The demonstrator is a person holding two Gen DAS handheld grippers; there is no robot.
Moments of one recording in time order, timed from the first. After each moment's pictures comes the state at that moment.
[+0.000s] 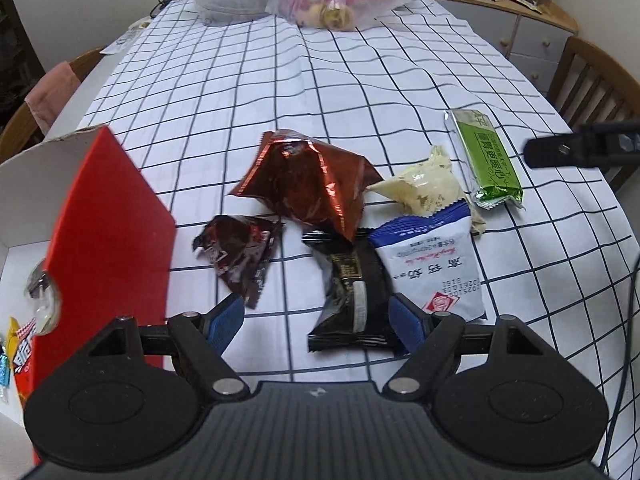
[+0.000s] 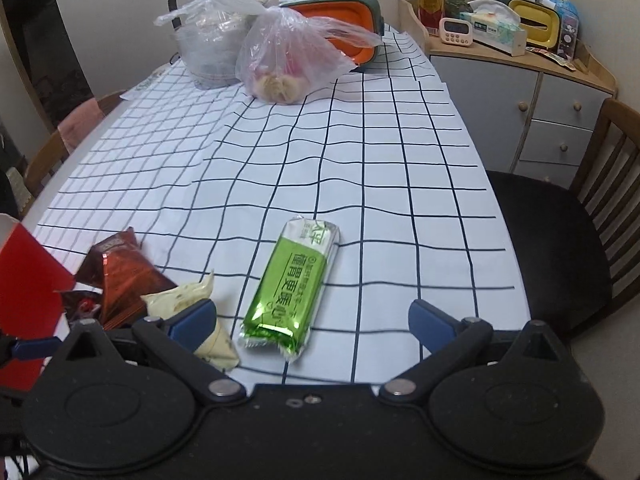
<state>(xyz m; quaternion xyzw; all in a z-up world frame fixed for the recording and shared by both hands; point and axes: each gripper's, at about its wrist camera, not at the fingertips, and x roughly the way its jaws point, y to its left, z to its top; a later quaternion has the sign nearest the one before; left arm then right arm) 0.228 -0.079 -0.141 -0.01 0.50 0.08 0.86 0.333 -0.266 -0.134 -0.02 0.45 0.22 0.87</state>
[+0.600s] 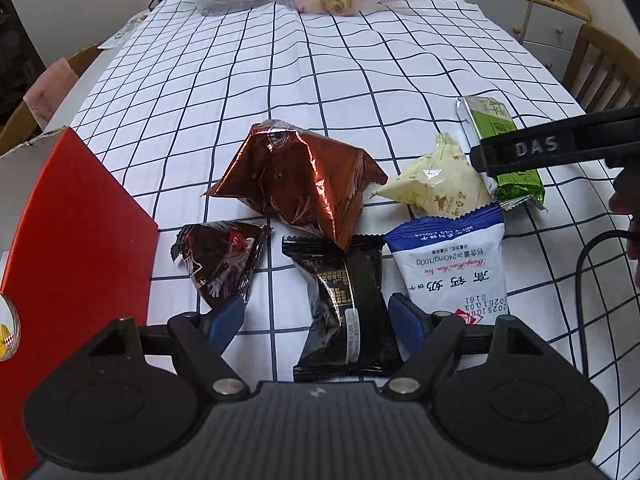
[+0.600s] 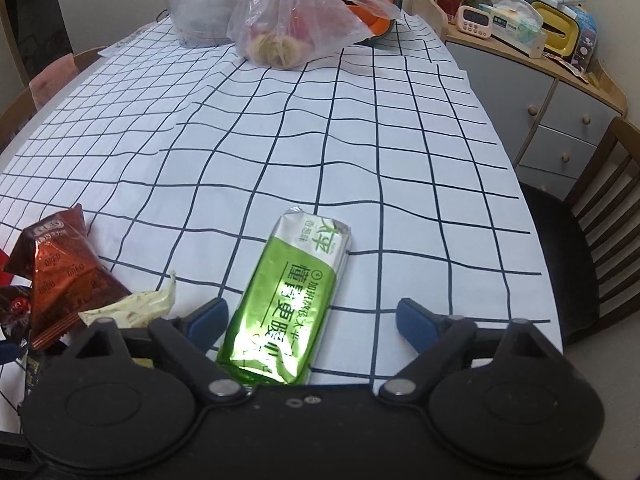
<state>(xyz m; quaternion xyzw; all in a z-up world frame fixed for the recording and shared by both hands) 0.251 -0.085 -0.158 0.00 0.51 0.09 0.86 0.364 -0.220 -0.177 -0.09 0.46 0.20 0.86</state>
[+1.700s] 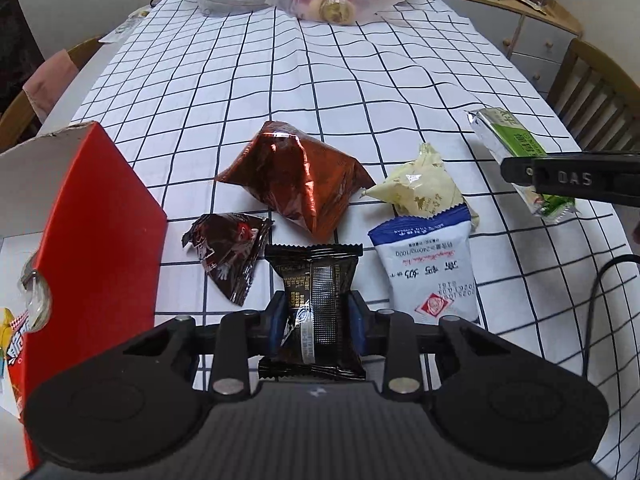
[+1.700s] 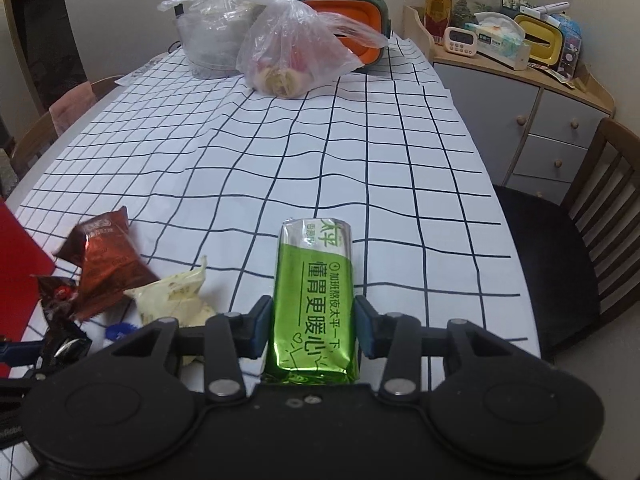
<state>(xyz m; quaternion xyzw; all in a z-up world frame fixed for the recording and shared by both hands) 0.230 -0.080 -0.135 -0.03 0.51 0.07 0.86 0.321 -0.252 -0.143 -0.06 0.43 0.21 0.87</state>
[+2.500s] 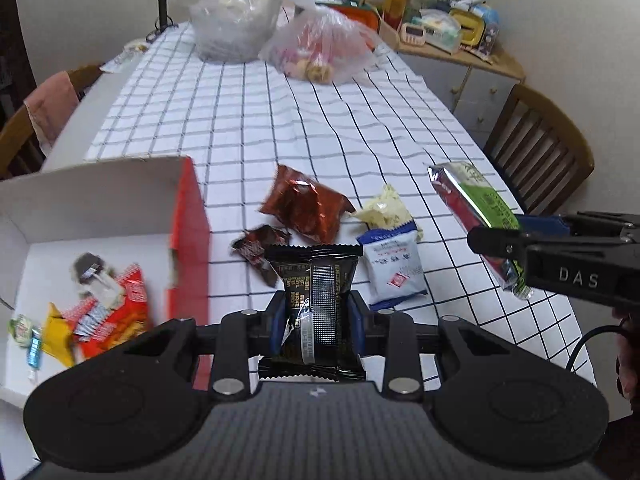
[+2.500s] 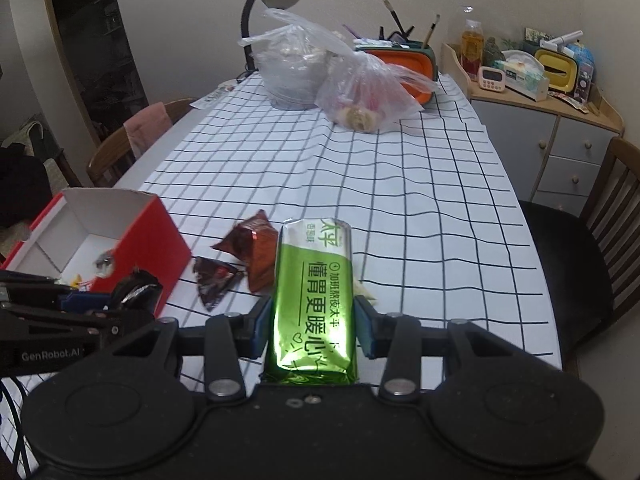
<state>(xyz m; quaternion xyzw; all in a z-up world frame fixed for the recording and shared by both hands) 0.147 -0.031 -0.051 -0.06 0.45 0.01 0.89 0.203 -0.223 -0.053 -0.03 0.40 0.26 0.88</state>
